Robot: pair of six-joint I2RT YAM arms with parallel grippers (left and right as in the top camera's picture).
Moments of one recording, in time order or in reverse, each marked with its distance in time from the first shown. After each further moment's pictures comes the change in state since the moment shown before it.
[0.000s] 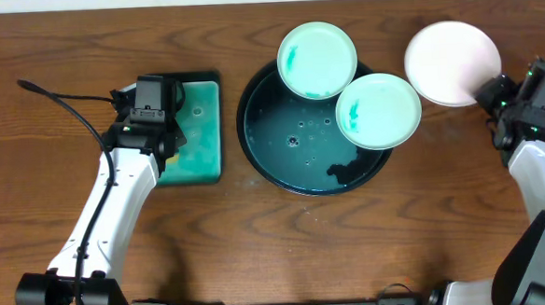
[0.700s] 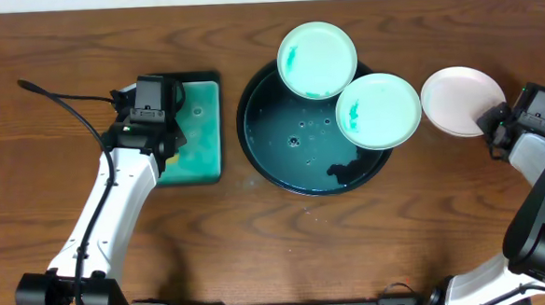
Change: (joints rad) left arm 0.000 0.000 0.000 -0.001 0.000 0.000; right arm -0.067 0.220 0.000 -0.035 0.150 -0.031
